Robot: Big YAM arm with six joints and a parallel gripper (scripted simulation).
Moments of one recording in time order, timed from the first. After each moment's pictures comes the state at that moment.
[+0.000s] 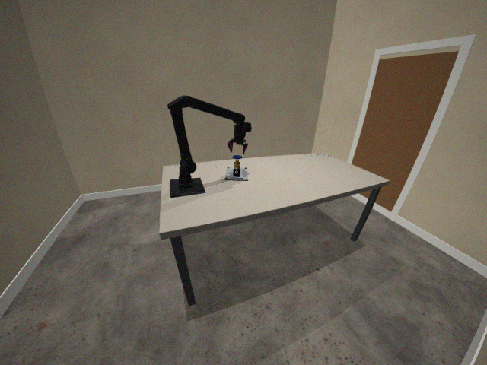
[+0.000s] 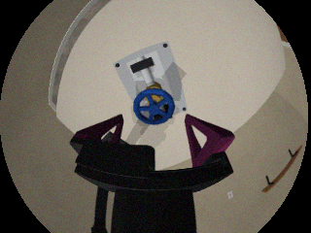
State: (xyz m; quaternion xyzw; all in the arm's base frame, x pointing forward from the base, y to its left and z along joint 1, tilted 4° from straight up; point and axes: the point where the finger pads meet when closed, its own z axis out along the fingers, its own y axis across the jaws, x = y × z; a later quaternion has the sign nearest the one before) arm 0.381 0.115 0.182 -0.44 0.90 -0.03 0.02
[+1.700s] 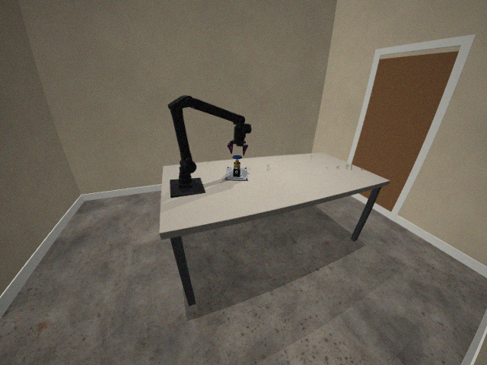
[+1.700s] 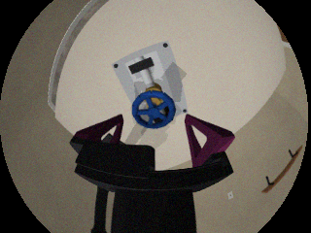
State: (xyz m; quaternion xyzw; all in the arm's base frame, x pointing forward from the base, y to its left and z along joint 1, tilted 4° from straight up) arm 0.382 0.115 0.172 -0.44 0.90 -0.03 0.02
